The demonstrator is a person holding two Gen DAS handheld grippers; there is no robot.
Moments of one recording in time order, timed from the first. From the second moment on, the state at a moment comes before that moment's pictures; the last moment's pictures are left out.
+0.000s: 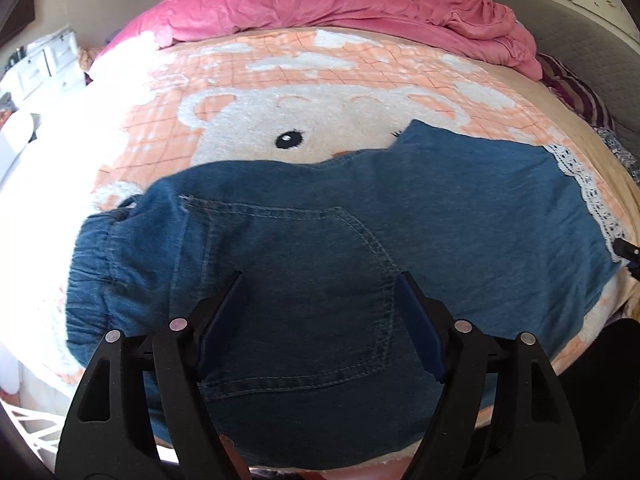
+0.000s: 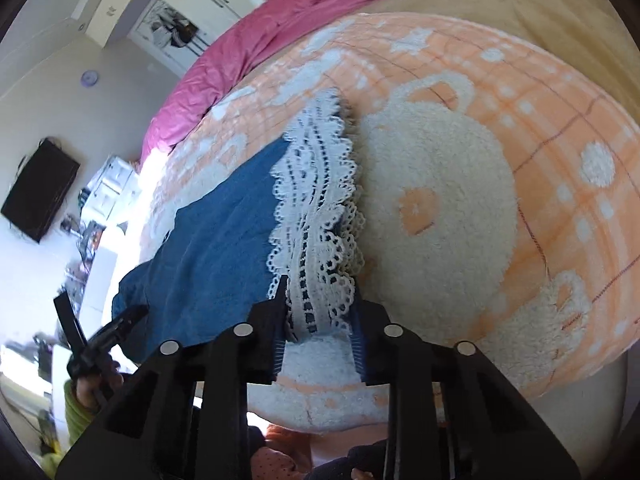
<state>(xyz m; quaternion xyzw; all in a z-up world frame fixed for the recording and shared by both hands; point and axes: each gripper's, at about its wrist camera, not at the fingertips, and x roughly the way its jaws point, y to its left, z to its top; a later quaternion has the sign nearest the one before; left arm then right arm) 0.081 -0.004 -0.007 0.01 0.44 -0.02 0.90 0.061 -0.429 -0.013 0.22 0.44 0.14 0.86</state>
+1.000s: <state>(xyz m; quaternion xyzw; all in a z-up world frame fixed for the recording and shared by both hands) 0.059 0.012 0.030 -0.03 0.36 -0.03 0.93 0.053 -0.362 0.052 0.07 0.37 0.04 0.93</state>
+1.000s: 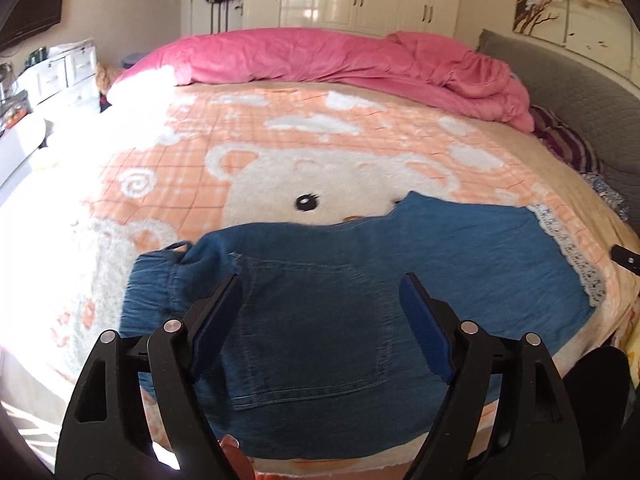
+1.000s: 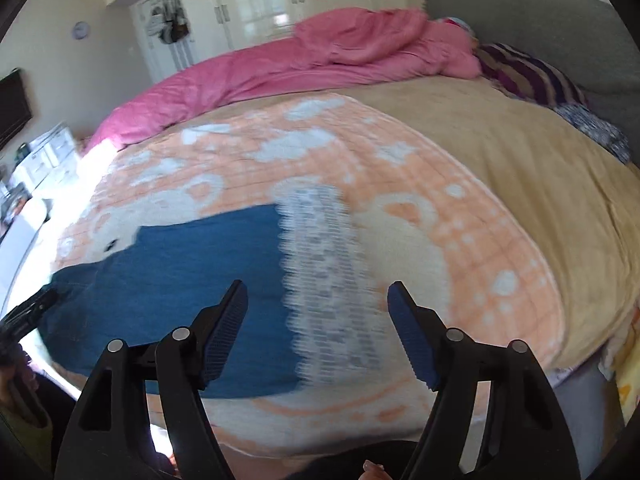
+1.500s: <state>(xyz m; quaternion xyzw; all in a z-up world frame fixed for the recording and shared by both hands) 0.087 0.015 -0.014 -0.03 0.45 0.00 0.89 0.108 -0.235 0.009 -0.02 0.42 0.15 0.90</state>
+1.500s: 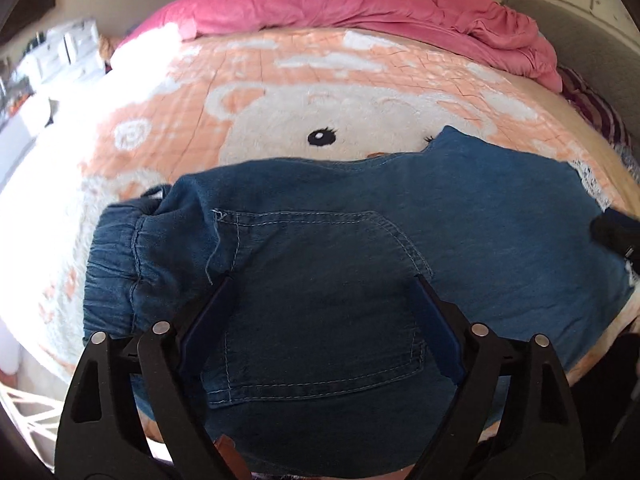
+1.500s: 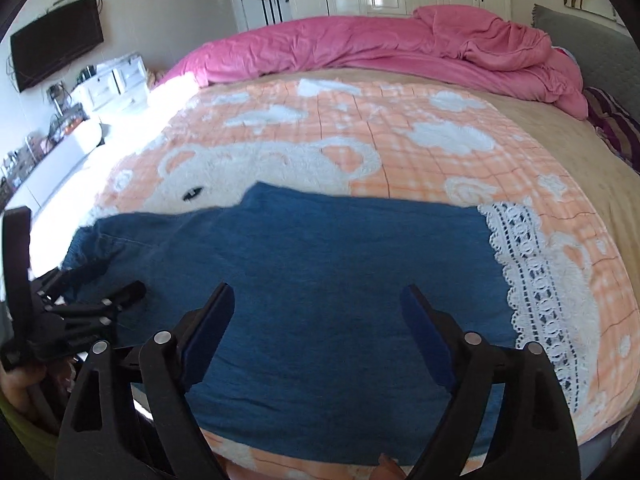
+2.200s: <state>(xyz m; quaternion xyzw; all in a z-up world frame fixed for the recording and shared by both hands) 0.074 0.002 0.018 -0.05 0.36 -0.03 0.93 0.090 -0.303 0.016 0.02 0.34 0.08 0.94</state>
